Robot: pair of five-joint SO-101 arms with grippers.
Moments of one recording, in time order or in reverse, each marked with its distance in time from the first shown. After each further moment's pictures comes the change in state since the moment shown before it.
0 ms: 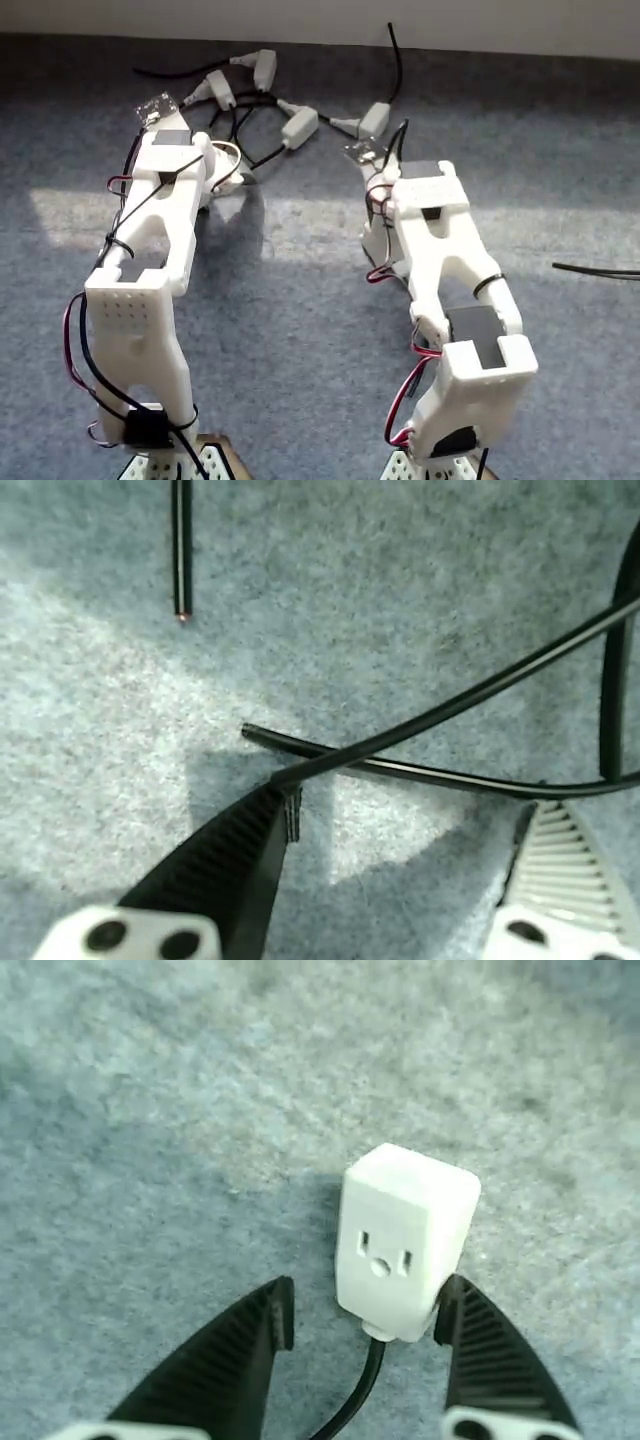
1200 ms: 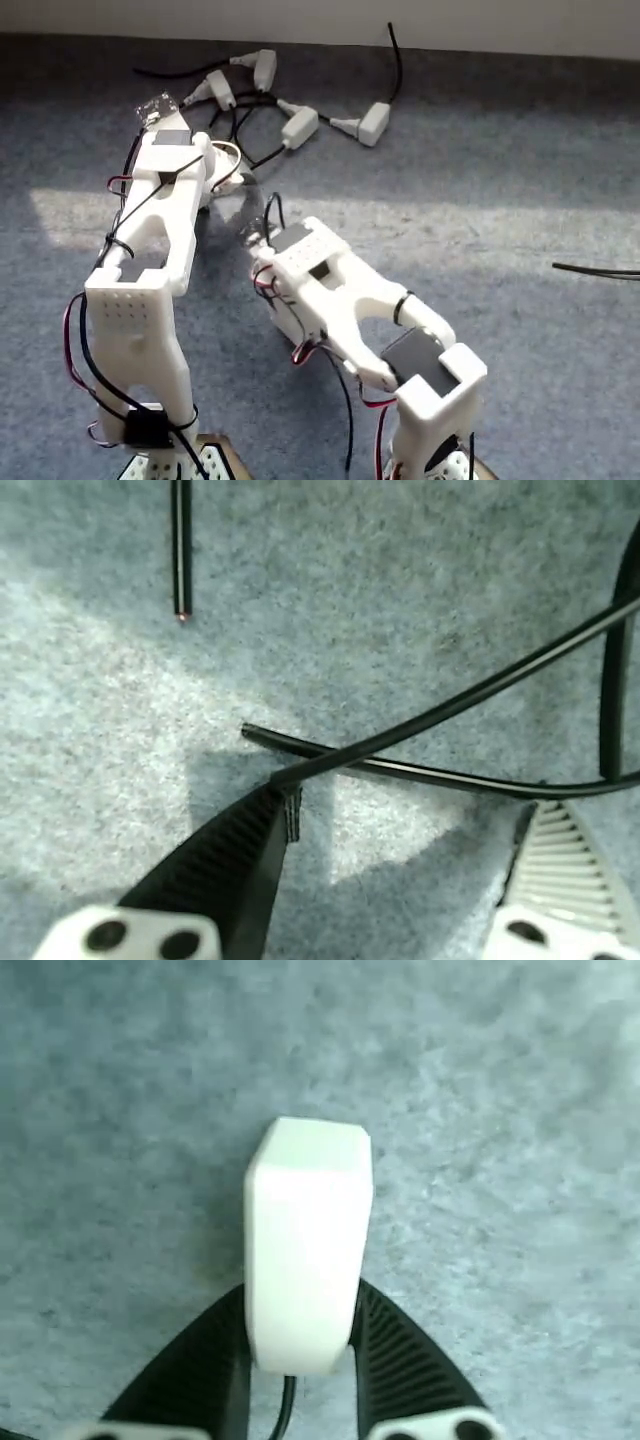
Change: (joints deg) left arm 0.1 0.0 0.0 0.0 0.0; right arm -27.2 0.0 10.9 0.7 -13.8
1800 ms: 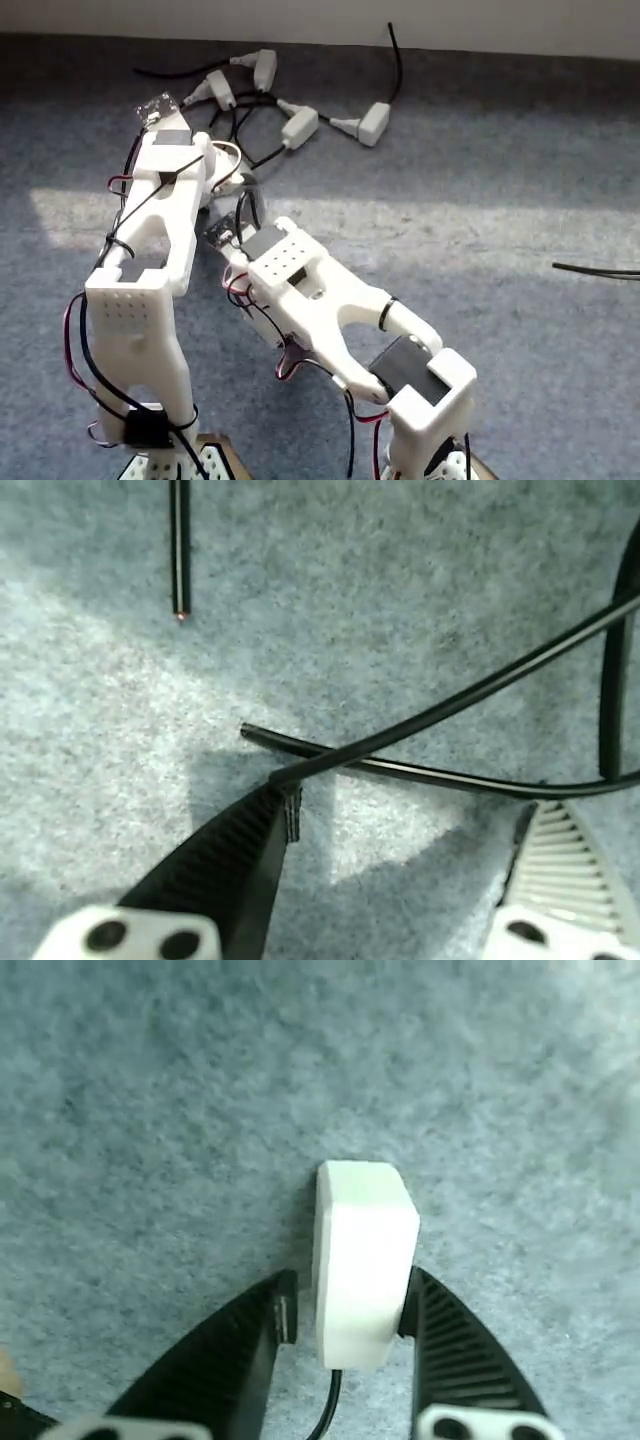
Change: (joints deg) left arm 0.1 0.0 0.0 0.0 0.0; right arm -8.8 0.0 -6.5 3.9 -5.4
